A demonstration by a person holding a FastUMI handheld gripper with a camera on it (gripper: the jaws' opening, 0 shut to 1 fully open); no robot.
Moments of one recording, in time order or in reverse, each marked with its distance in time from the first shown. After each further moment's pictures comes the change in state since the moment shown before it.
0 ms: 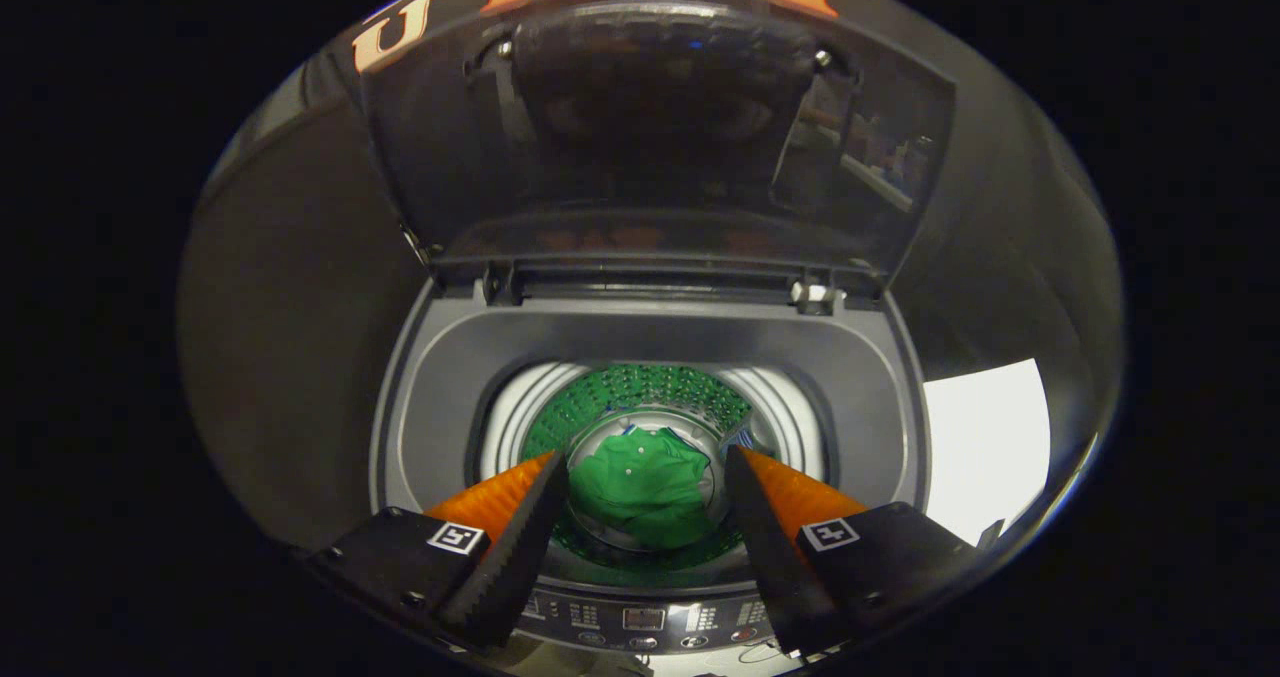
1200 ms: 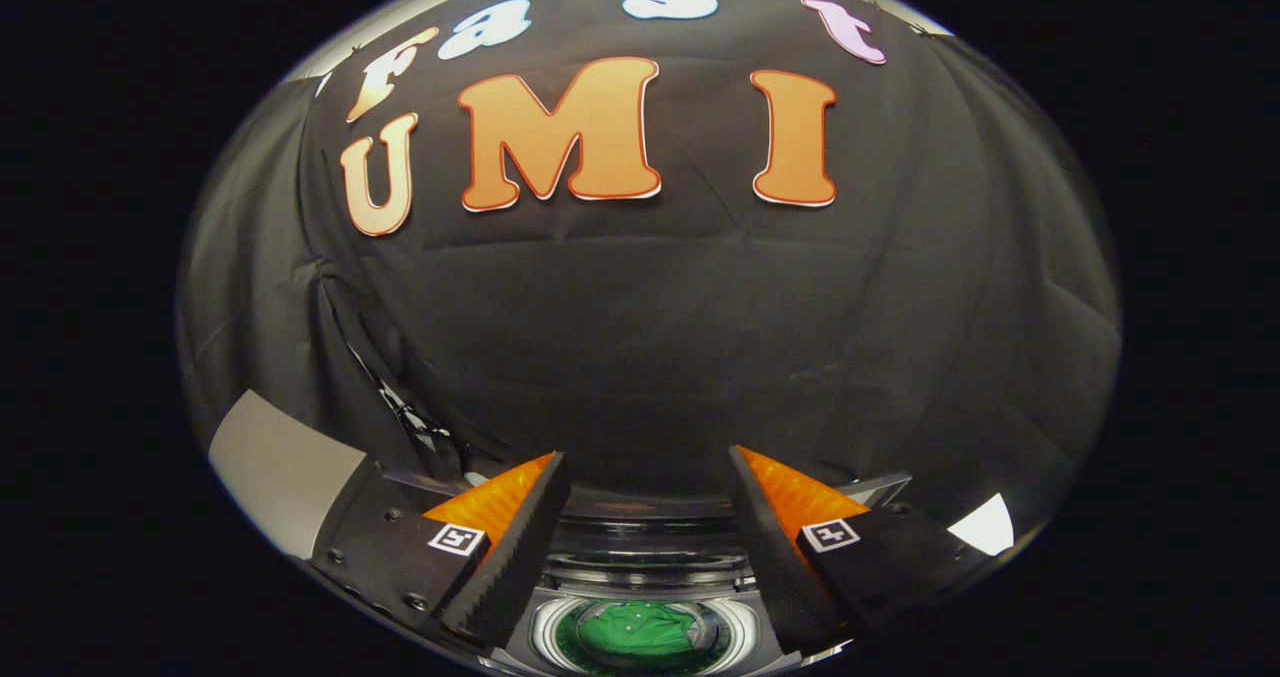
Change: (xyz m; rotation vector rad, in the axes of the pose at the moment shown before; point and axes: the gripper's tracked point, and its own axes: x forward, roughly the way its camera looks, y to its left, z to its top) arm -0.073 -0.005 0.284 -0.002 -0.455 -0.013
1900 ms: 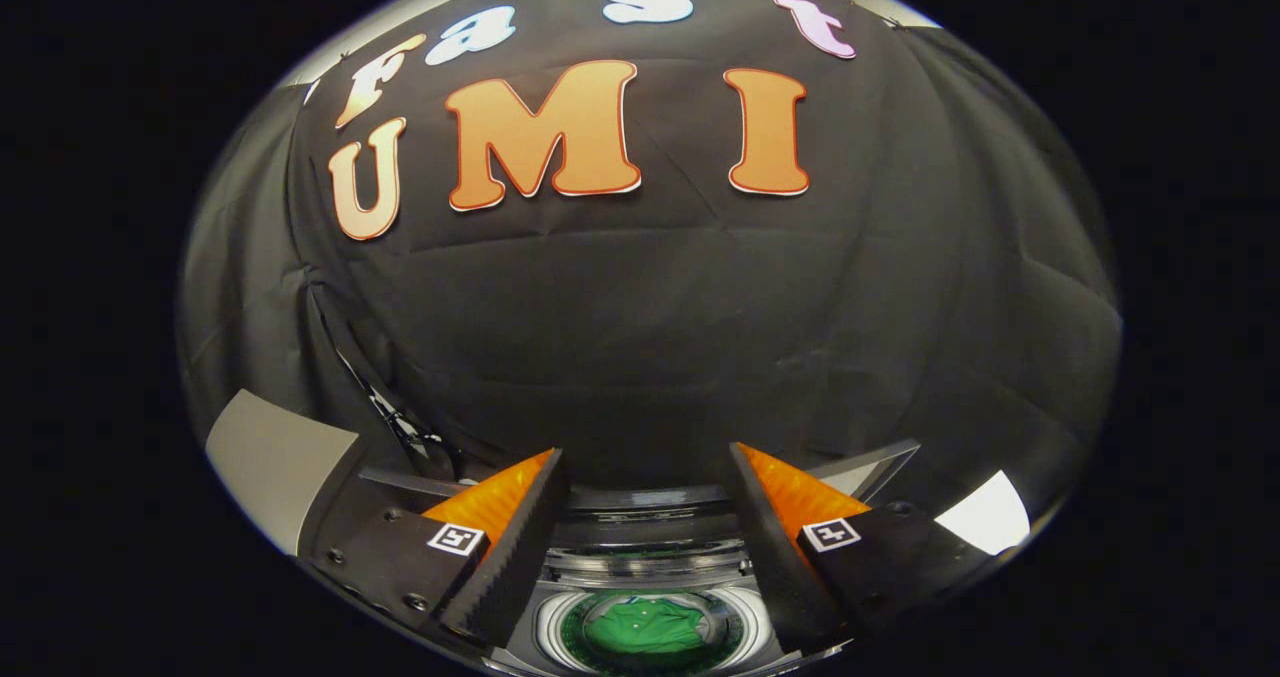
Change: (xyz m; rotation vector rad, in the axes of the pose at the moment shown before) arm -0.030 -0.004 -0.031 0.034 -0.055 -0.045
